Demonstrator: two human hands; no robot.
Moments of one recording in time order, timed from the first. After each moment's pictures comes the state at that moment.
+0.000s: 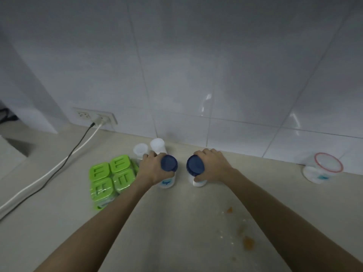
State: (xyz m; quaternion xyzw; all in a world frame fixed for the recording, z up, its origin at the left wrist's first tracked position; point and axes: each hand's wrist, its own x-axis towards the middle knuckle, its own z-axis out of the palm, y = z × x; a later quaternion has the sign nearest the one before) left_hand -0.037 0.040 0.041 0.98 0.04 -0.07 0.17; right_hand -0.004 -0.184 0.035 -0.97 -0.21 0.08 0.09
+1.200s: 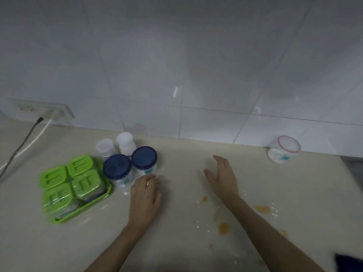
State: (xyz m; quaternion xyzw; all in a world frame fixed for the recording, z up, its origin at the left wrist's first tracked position) left_hand -0.113 -0.002 -0.031 0.95 -0.10 0.13 0.25; right_hand -0.077 -0.258 -0.021 -0.95 0.06 -0.07 0.29
